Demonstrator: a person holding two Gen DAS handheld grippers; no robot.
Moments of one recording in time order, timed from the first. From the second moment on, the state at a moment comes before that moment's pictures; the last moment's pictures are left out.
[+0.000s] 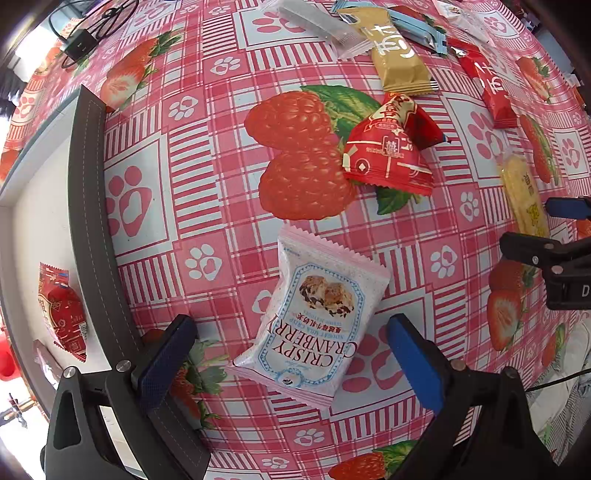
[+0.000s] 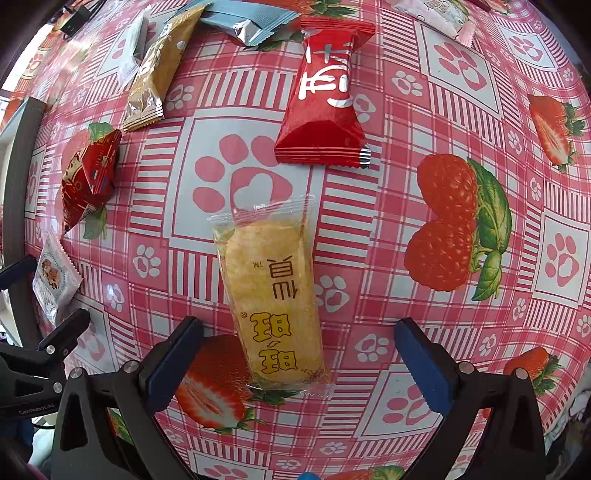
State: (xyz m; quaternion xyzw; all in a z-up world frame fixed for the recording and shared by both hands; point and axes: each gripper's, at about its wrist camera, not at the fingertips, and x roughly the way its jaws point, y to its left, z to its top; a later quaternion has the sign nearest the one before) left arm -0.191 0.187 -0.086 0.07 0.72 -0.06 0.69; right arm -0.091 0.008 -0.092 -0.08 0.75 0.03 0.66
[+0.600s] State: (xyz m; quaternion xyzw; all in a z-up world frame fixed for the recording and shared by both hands) left arm -0.190 0.187 -0.085 0.07 0.72 -0.07 0.69; right arm -0.091 0.007 -0.092 -0.08 0.75 0.03 0.66
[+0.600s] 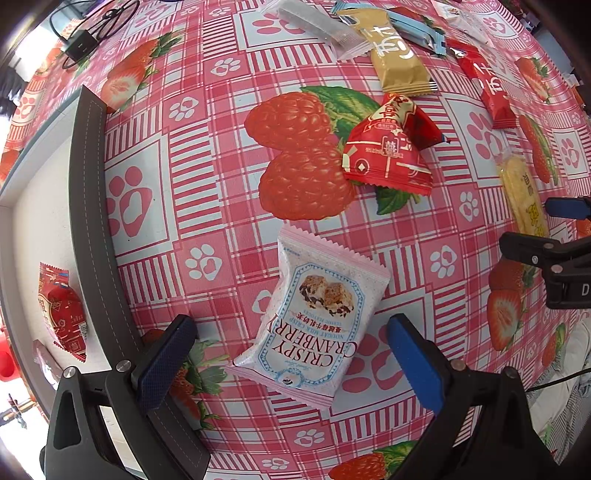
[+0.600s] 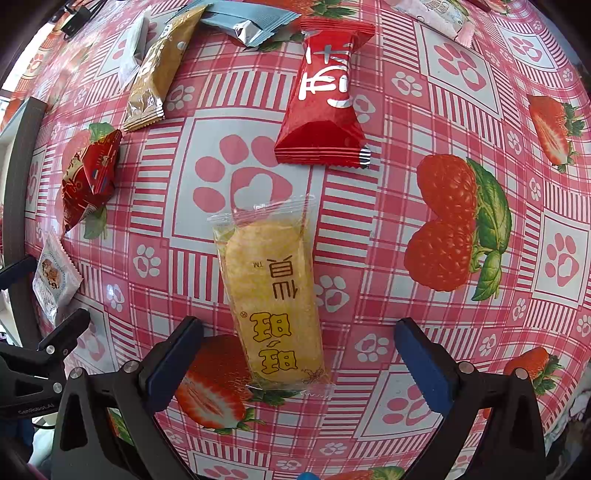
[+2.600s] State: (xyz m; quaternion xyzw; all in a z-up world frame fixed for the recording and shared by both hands) left arm -0.138 0.219 0.024 0.02 0.65 -0.12 0.75; right arm -0.097 0.028 0.014 0.07 0.72 0.10 0.69
